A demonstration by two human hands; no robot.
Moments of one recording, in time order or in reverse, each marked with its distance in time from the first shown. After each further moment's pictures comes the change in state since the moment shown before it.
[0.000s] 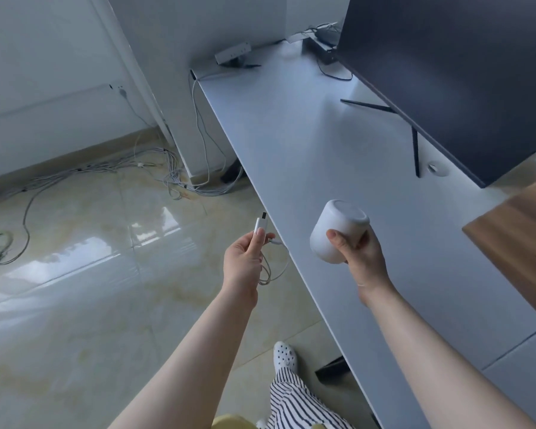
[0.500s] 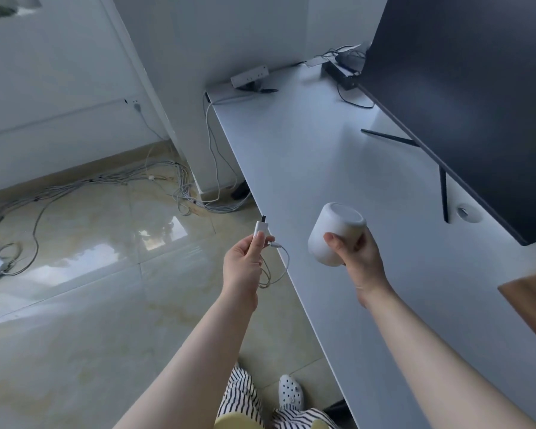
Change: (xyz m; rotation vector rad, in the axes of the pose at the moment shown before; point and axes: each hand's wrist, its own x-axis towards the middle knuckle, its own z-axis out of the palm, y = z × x) left_hand 0.092 0.056 0.012 -0.054 0.052 -0.002; right_hand 0.104 -0.031 0.049 -0.014 -0.057 -0.002
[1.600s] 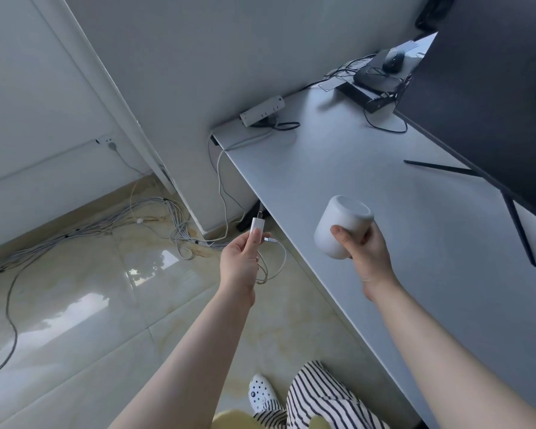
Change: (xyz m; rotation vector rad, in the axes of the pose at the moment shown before) left_hand 0.260 0.121 -0.075 0.092 -0.133 -0.008; right_hand 0.172 -0.041 0.192 0.029 0.193 0.012
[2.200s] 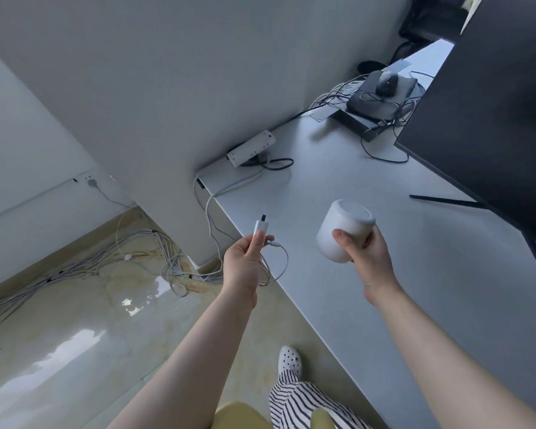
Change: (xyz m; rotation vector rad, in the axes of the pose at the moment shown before) left_hand 0.118 0.063 0.055 0.043 -0.080 0.016; right_hand 0.123 -0.028 0.023 0.034 0.073 0.013
